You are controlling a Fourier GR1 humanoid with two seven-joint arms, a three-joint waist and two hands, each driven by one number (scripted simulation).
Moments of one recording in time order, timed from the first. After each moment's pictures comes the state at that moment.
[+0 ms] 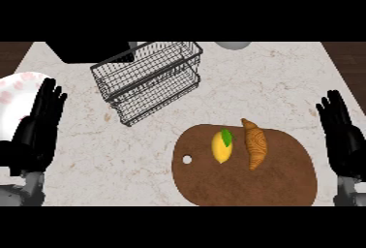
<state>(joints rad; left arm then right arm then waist) -0.11 0.52 -0.22 -1.64 0.40 0.45 -0.01 -0.04 -0.39 0.05 -1.54 -0.33 -0.27 -0.06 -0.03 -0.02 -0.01</state>
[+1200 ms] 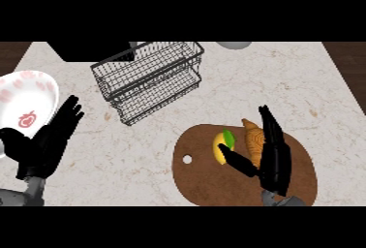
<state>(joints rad) -0.08 0.56 -0.26 -1.53 0.46 0.25 0.08 -0.07 -0.18 0.44 -1.50 0.75 -0.76 0.38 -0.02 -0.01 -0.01</state>
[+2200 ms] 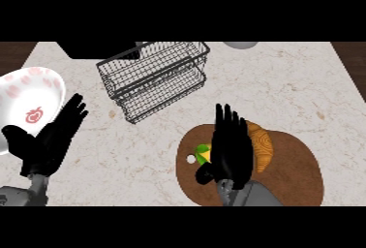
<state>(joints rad) -0.09 0.53 -0.25 -1.52 0.45 0.21 0.09 -0.34 -0.03 0.62 -1.64 0.98 0.06 1.18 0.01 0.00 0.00</state>
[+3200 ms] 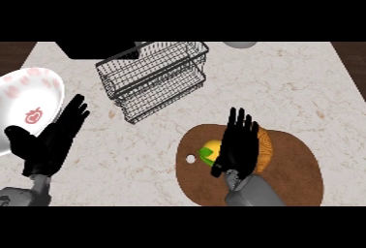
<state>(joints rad) -0.08 0.48 -0.20 -1.53 0.39 0.17 0.11 -0.29 -0.01 0.52 -1.44 1.14 0.03 1.10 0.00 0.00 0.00</state>
